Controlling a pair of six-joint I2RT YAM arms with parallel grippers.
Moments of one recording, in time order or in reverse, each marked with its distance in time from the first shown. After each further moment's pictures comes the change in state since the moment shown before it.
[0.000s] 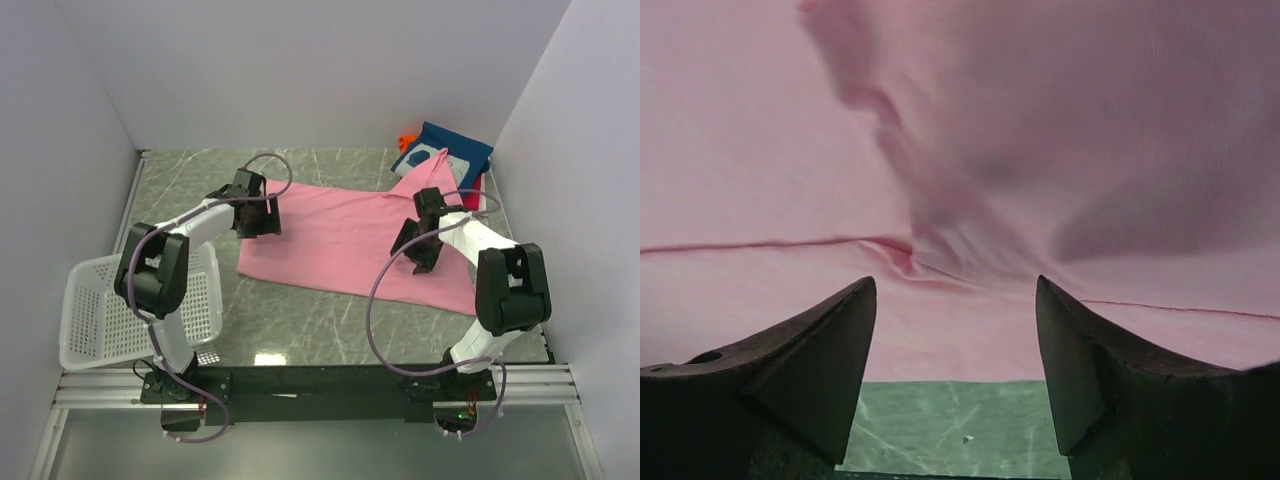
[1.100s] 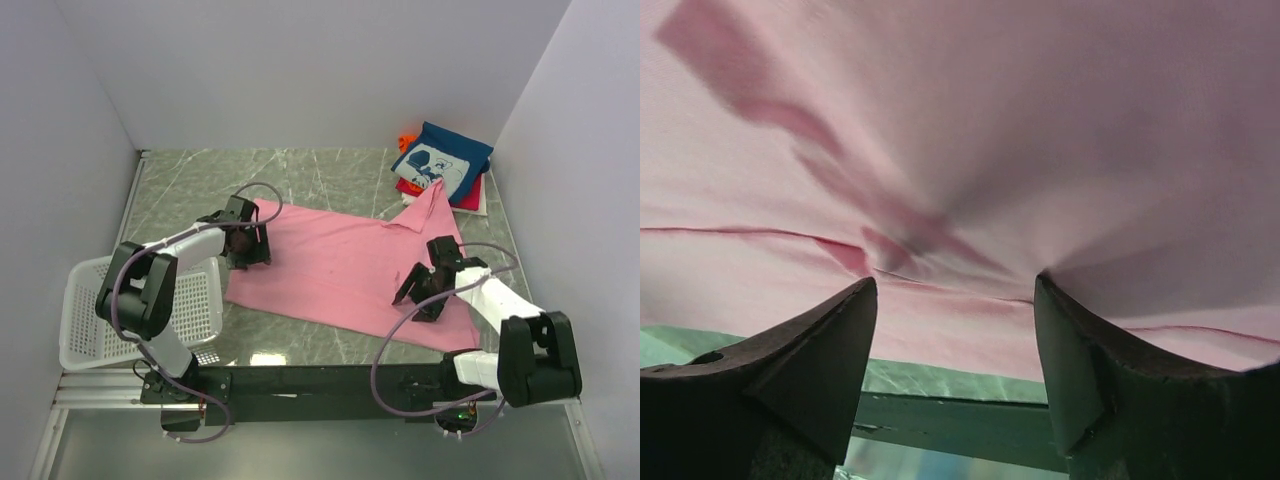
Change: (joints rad) left arm -0.008 -0.140 -0.262 -0.018 -0.019 -0.068; right arm -0.015 -0.389 -0.471 0.032 -0.156 0.140
